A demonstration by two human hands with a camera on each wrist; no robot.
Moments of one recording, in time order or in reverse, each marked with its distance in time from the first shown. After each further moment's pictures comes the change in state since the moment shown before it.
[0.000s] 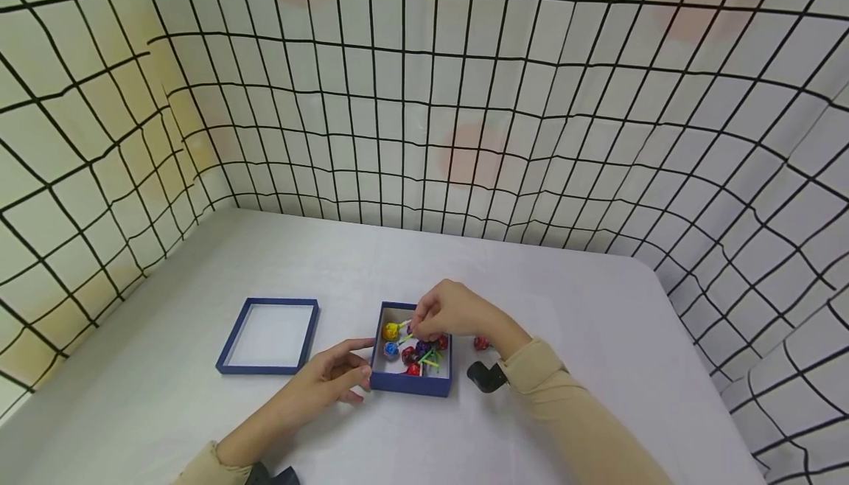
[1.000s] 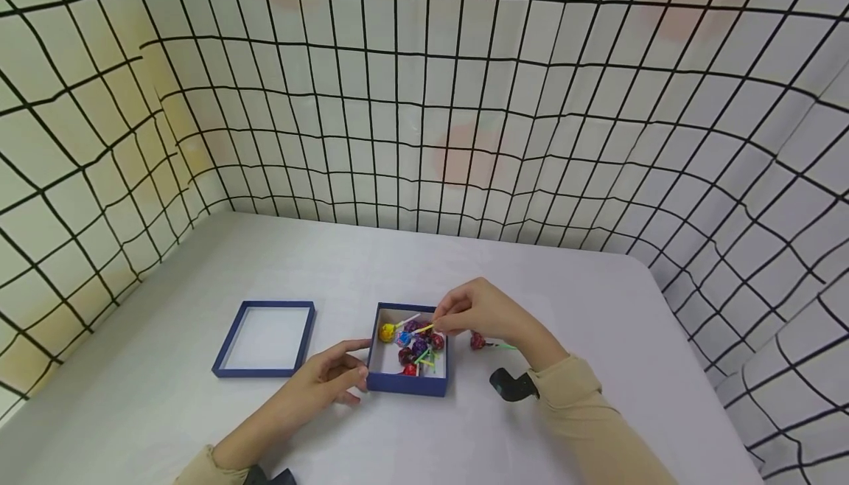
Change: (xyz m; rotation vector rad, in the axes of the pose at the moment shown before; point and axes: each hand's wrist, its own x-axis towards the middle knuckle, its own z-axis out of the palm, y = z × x) left_hand 0.000 0.002 0.001 -0.004 0.002 -0.017; right_hand -0.038 0.025 -0.017 0.199 0.095 -0.006
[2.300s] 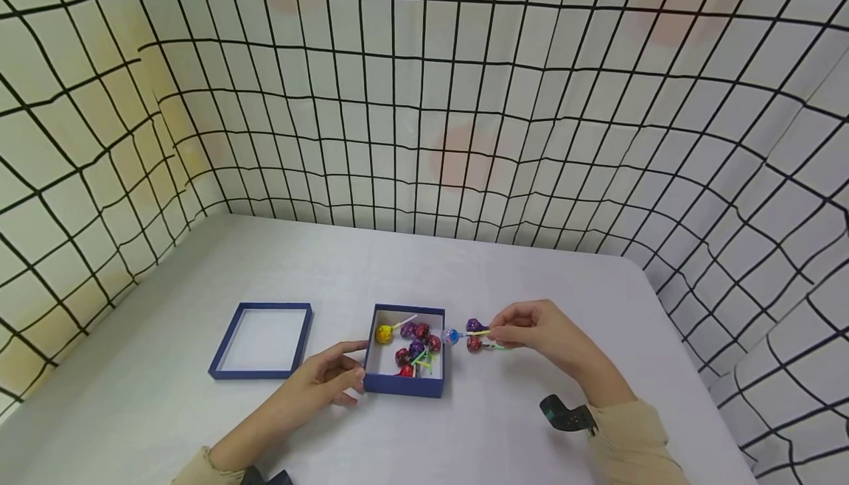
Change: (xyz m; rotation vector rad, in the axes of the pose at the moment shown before) left_hand 0.000 0.000 -0.001 0.006 -0.013 0.013; right_hand -0.069 0.056 -0.035 0.128 0.147 0.037
